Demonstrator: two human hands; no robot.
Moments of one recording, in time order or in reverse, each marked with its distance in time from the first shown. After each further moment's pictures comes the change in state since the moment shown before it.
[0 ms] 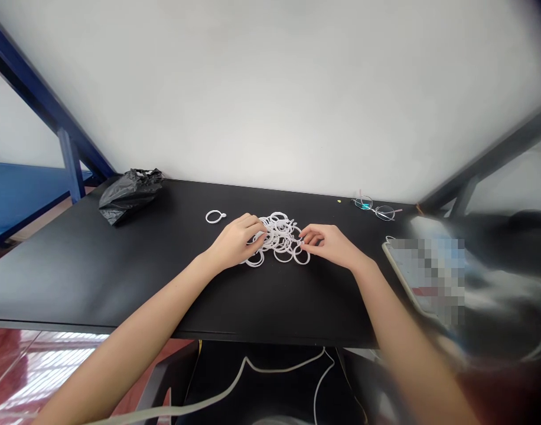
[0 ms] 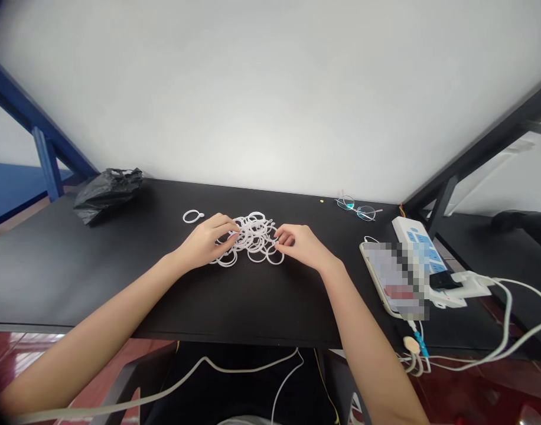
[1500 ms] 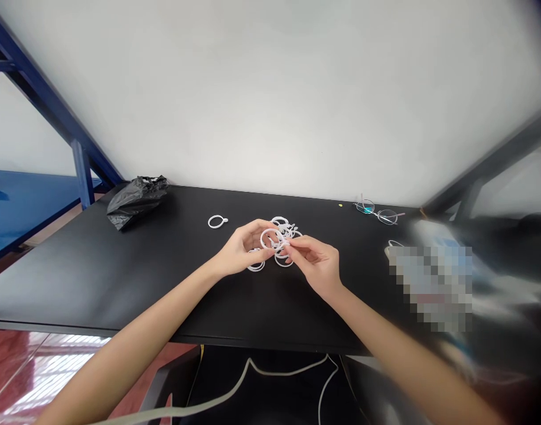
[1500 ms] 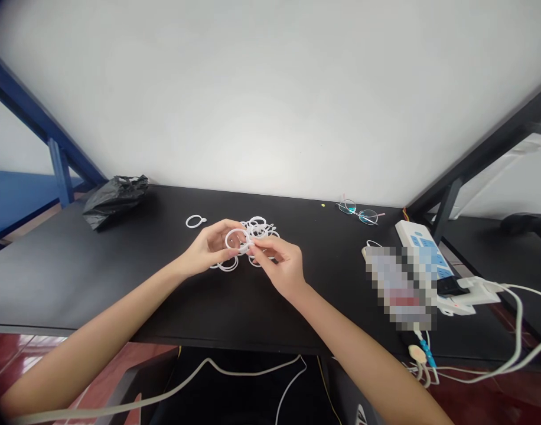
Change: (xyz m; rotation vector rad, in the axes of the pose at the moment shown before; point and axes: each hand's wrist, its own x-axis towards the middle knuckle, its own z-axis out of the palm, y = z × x) left_hand 0.006 0.027 -0.009 -1.002 -0.010 -0.319; right_hand -0.014 -0.034 0.070 0.585 0.449 -0.362
